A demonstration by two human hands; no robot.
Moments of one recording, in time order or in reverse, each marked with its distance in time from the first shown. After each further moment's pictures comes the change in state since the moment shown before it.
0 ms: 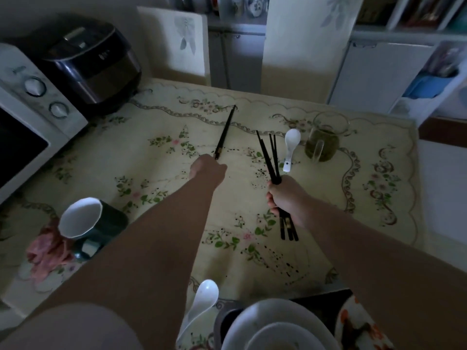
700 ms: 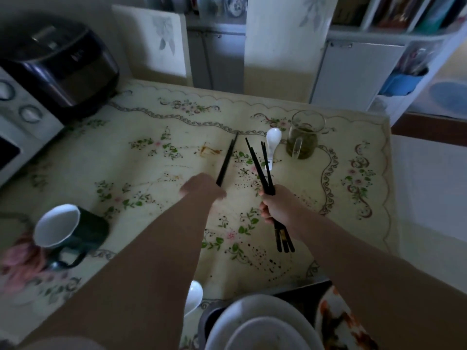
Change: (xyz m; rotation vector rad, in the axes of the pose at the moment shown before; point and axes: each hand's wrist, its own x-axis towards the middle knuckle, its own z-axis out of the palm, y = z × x) left_hand -0.038 0.011 0.029 0.349 -0.150 -0.040; right_hand -0.016 0.024 -0.021 0.015 -0.021 -0.020
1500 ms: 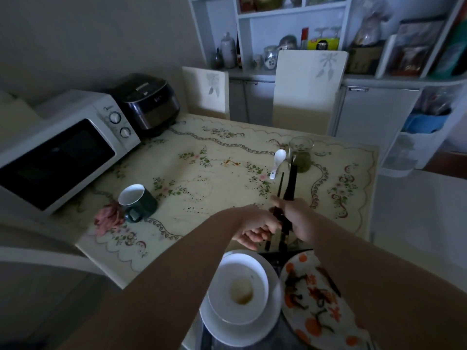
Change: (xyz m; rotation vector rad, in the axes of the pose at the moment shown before) left_hand -0.243 0.043 -0.013 -0.586 -0.570 0.102; right_hand -0.120 0.014 -0.066 0.061 -0.027 -0.010
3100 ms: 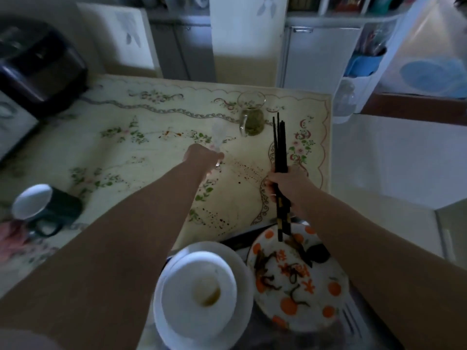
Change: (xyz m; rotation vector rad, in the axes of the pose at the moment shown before) left_hand 0.149 0.035 -0.046 -0.157 0.559 0.187; right_hand 0.038 0.024 -0.057 0.110 0.137 -0.039
